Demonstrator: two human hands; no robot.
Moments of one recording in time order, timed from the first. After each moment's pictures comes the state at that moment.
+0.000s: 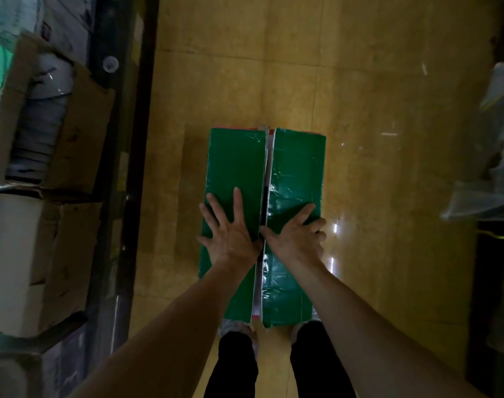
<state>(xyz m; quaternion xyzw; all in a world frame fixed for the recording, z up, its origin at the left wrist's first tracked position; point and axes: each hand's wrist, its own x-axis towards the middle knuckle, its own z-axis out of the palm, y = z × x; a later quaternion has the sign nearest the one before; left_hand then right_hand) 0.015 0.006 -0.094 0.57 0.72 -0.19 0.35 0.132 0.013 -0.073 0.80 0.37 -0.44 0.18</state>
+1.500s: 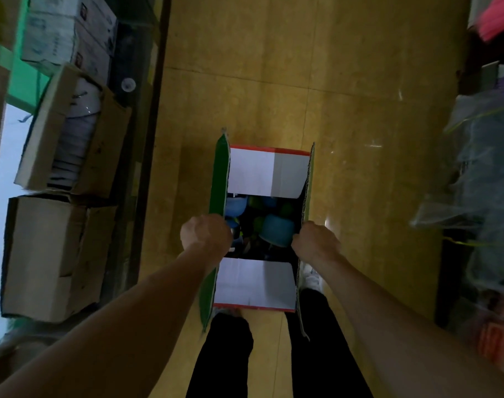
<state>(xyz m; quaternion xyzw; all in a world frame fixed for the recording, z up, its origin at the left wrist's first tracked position) -0.024 0.044 -0.002 0.65 0.64 -0.35 0.22 0.172 0.027 -0.005 0.75 0.45 -0.40 0.25</state>
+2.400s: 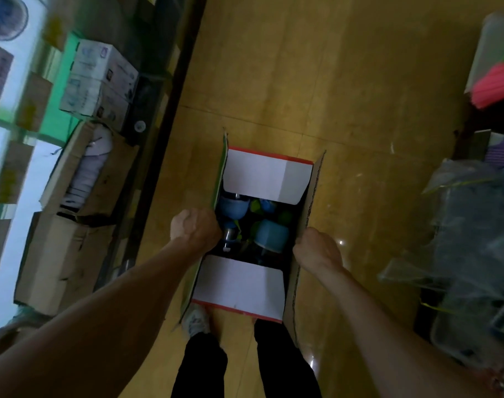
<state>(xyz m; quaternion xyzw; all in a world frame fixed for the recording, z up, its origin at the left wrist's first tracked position) 0.057 0.147 0.069 0.56 0.73 -0.30 0.24 0.283 0.132 0.068 0.71 0.50 -0.45 0.20</state>
